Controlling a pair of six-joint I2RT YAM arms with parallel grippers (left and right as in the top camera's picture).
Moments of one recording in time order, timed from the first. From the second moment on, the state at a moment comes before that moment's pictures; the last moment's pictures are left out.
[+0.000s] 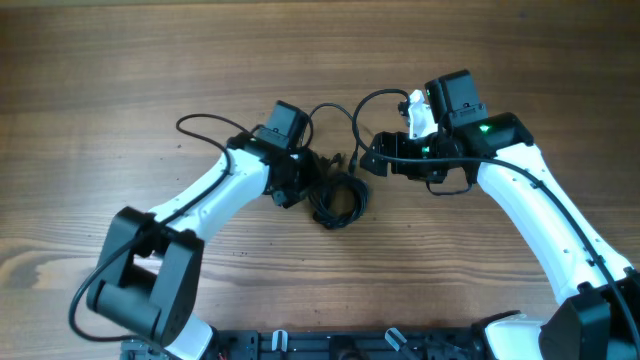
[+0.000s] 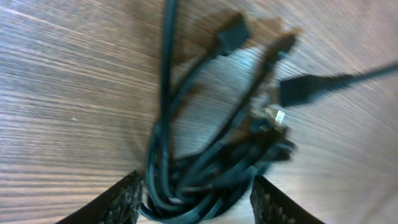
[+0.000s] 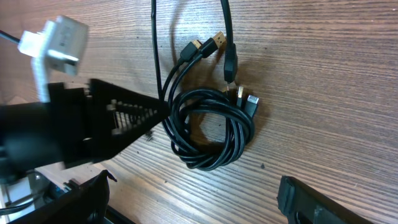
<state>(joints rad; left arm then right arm) -0.46 1.74 1.06 -0.62 0.32 -0.91 0.30 1.53 1.19 -0.87 -0.47 0.36</state>
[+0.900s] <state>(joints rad) -0.39 1.88 1.14 -0.51 0.48 -1.01 0.30 1.53 1.19 -0.87 -0.50 0.35</state>
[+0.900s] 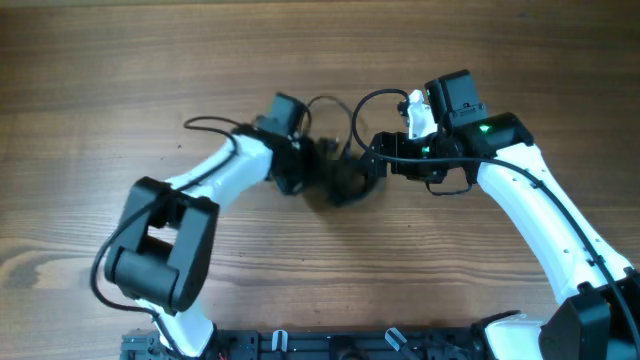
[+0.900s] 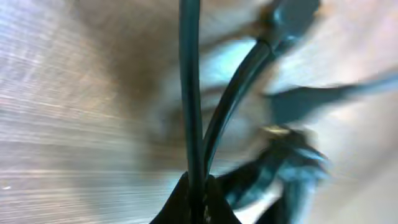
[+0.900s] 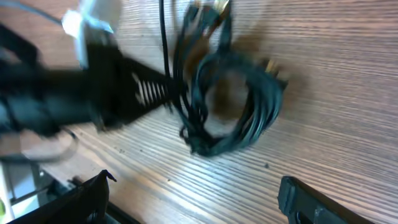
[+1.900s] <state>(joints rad) -0.30 1.86 1.23 -0.51 1.04 -1.93 0.31 1.48 1.20 -0.72 -0.59 0.42</state>
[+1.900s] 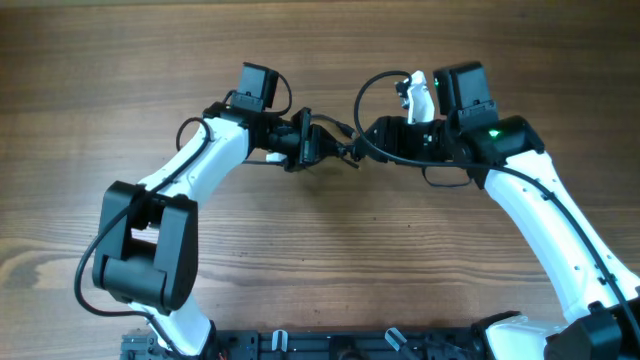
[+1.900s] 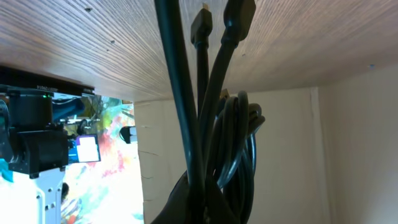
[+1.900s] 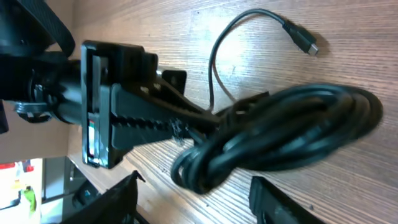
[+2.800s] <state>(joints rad) -0.26 1.86 1.23 0.07 1.10 -0.65 0.13 1.42 1.20 -0.81 -0.60 0.39</state>
